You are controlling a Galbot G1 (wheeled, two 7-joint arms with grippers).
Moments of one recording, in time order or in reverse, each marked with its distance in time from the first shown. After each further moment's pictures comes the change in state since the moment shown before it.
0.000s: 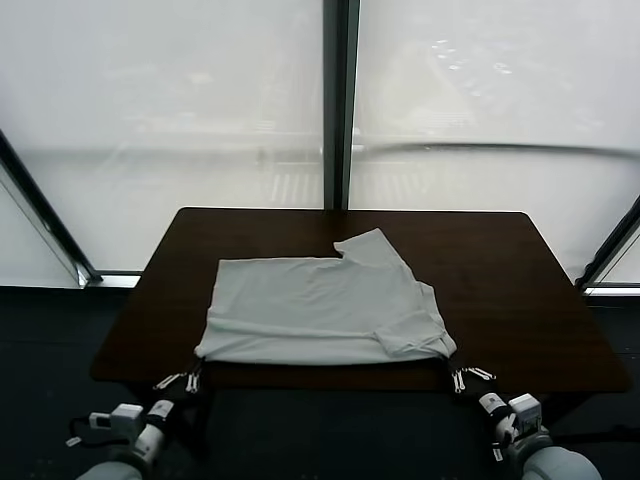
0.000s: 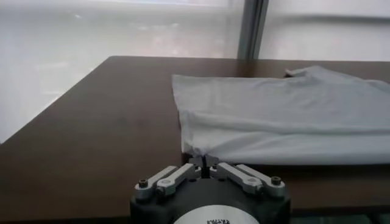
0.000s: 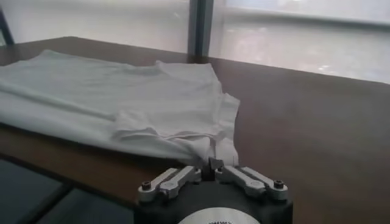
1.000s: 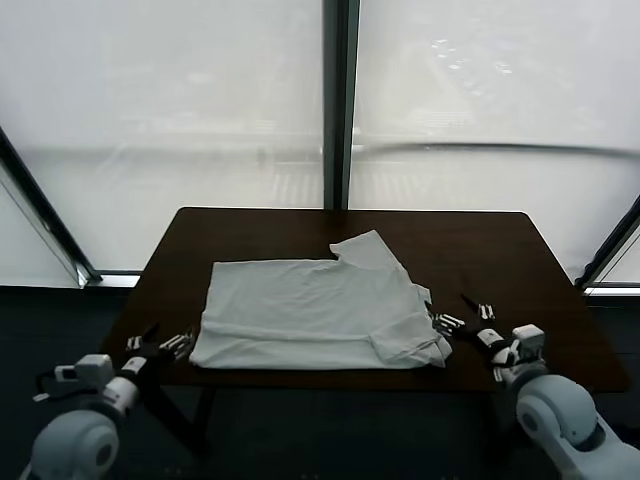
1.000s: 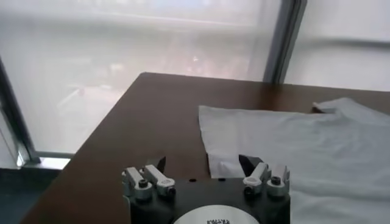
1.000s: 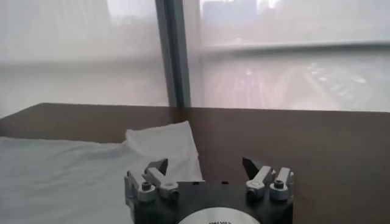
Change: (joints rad) left arm -0.748 0.227 0.246 0.365 -0.566 0.232 -0.167; right arm 0.912 0.133 -0.329 -0.470 0.282 -0.265 0.095
